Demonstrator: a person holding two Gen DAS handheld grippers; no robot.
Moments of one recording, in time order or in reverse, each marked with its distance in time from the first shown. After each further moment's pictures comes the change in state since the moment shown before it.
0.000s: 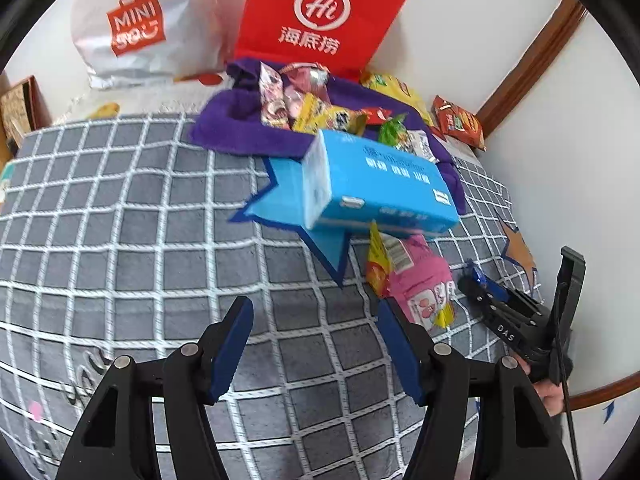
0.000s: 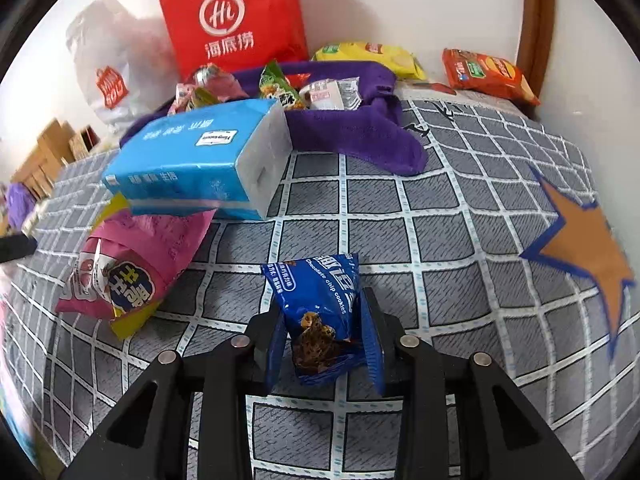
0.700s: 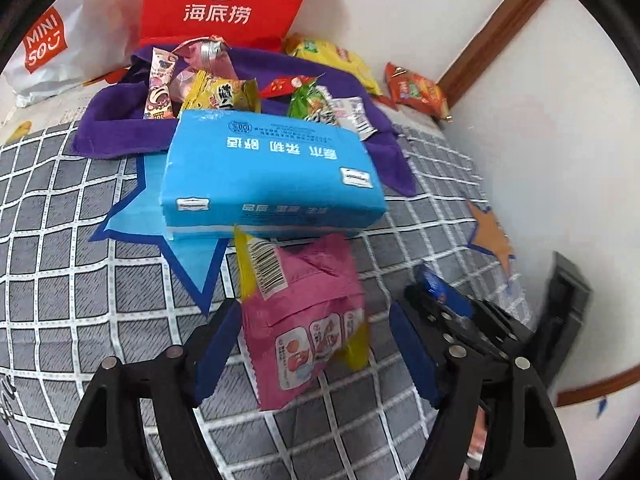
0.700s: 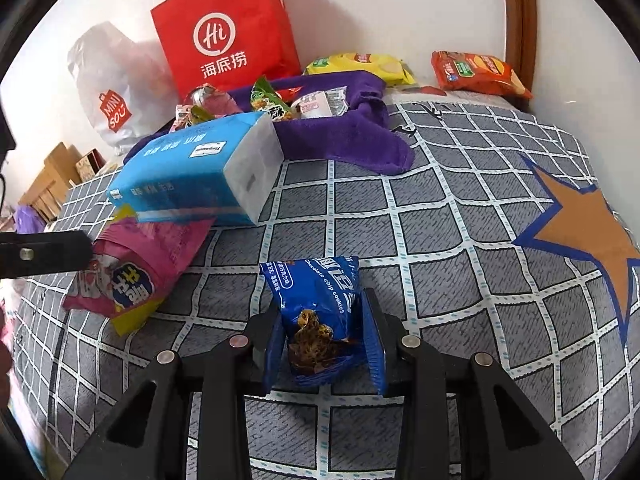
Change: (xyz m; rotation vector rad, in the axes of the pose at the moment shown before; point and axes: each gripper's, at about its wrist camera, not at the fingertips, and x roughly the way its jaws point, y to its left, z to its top) left arm 0.061 -0.087 0.014 0.068 0.061 -0.057; right arm -0.003 -0.012 -0.008 0.038 -0.042 0.036
